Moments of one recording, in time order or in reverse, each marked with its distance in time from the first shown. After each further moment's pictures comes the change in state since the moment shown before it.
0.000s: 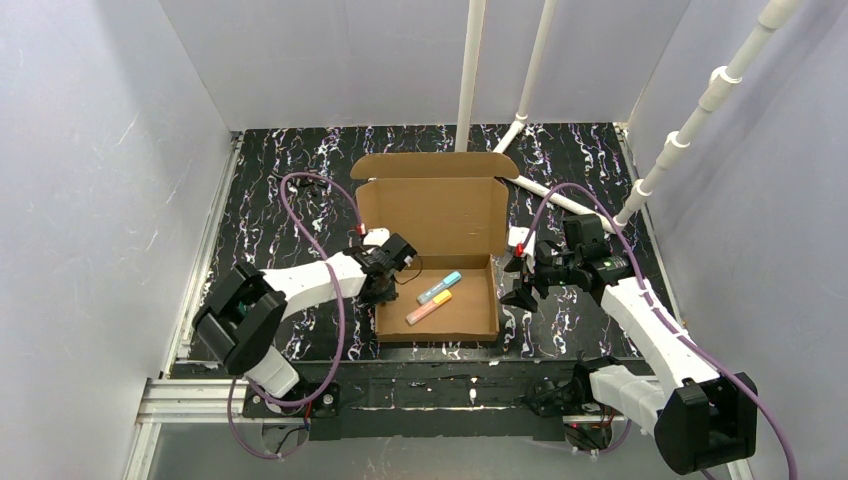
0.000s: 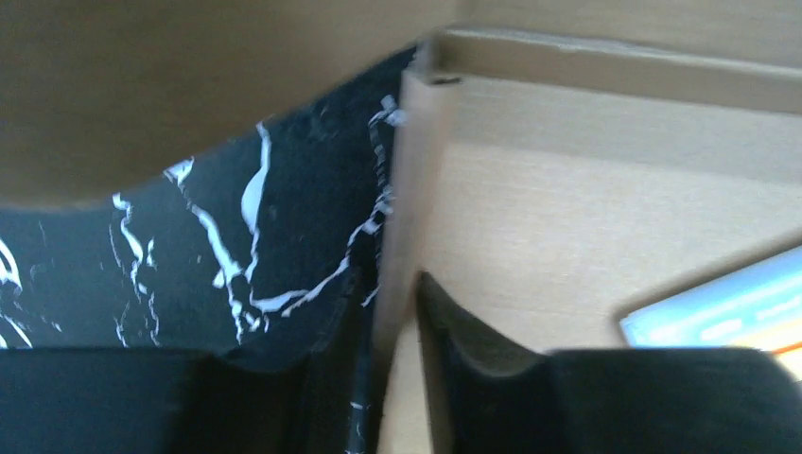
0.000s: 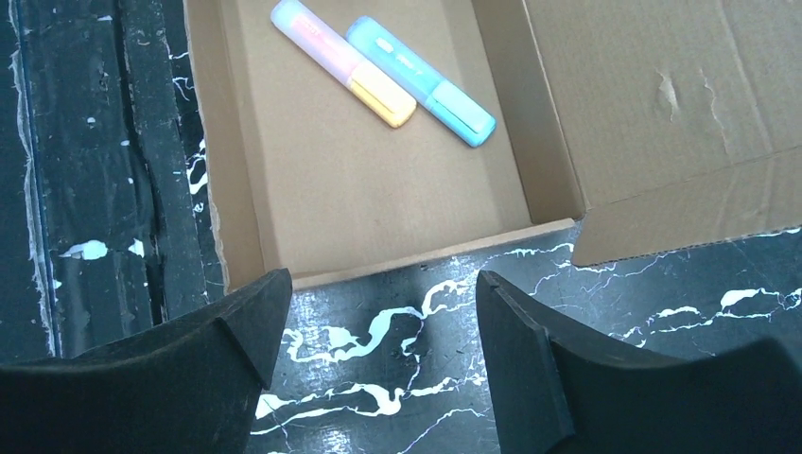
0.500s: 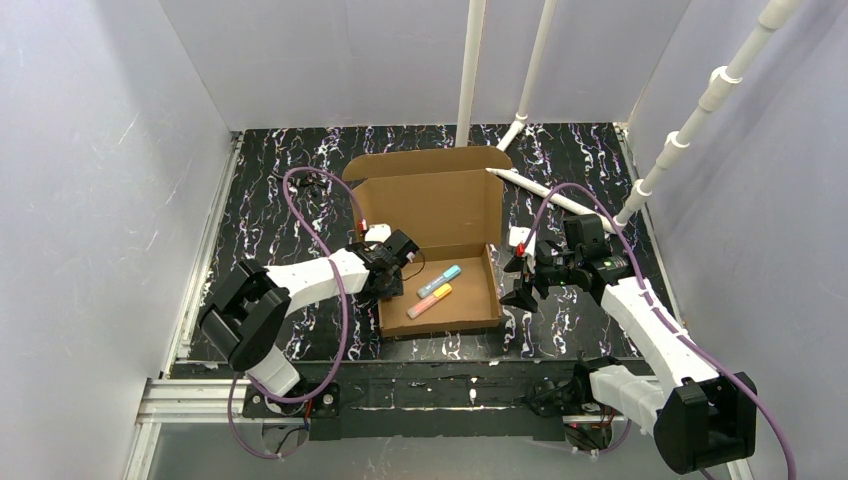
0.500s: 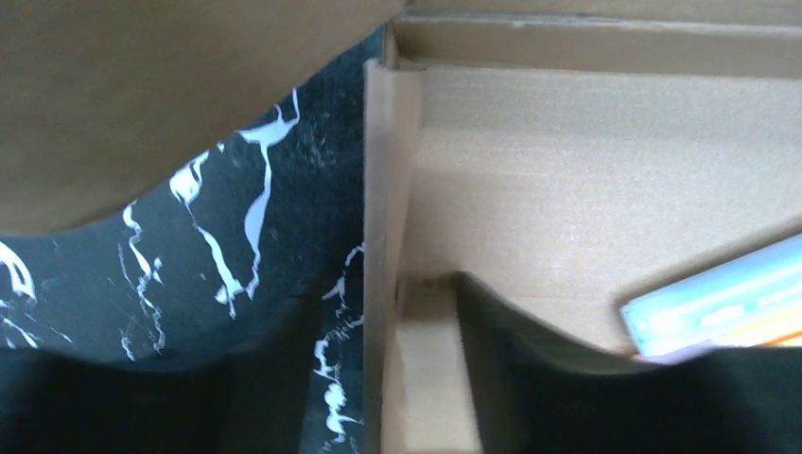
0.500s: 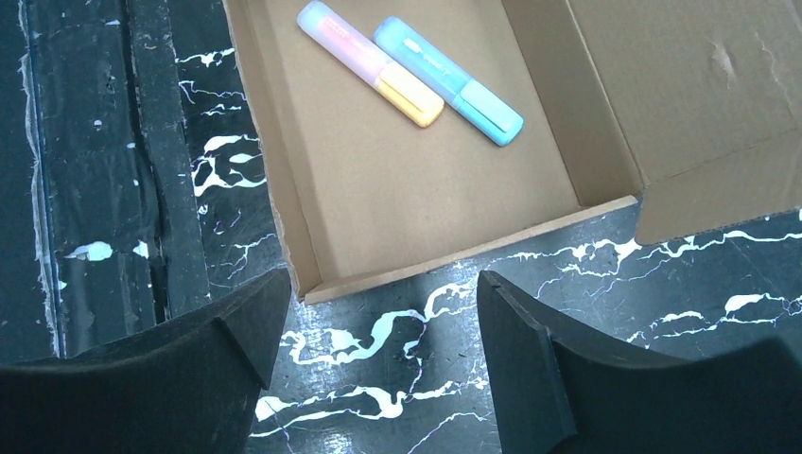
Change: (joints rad) left arm 0.000 0.063 0.061 -0.013 -0.032 -0.002; right arm -0.009 0.002 -0.001 0.001 -0.022 -0.004
